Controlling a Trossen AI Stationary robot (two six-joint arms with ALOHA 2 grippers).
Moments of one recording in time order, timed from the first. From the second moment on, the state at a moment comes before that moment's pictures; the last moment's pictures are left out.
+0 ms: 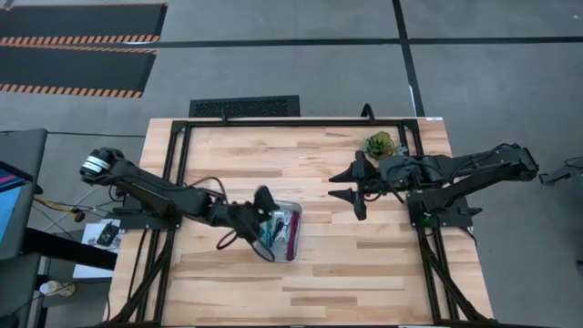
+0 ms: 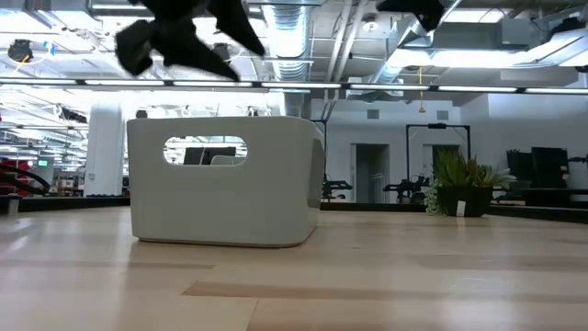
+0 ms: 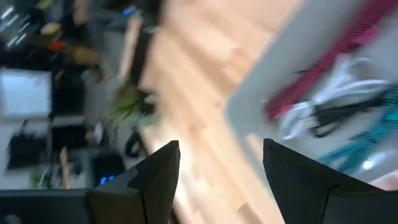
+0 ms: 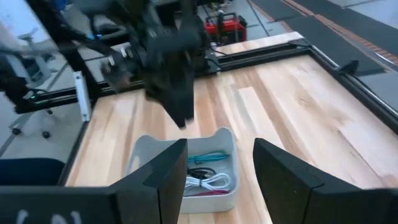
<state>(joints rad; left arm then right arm) -0.32 1.38 0.94 -0.28 -0.48 0.94 0.15 1.05 0.96 -0.27 0.19 0.26</state>
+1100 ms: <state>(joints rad) -0.19 0.13 0.21 0.12 -0.49 -0.04 0.06 0.42 0.35 0.33 0.16 0.24</state>
